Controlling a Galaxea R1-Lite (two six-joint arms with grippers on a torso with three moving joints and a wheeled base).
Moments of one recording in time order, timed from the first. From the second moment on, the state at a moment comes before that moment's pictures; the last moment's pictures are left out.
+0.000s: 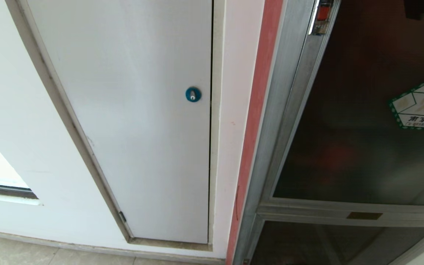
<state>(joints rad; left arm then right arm) 0.01 0.00 0.00 0.00 0.00 0.00 0.46 1.44 -1.61 -0.04 0.17 0.21</state>
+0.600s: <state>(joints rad) 0.01 0.00 0.00 0.00 0.00 0.00 0.46 1.45 -1.62 -0.03 0.14 0.22</state>
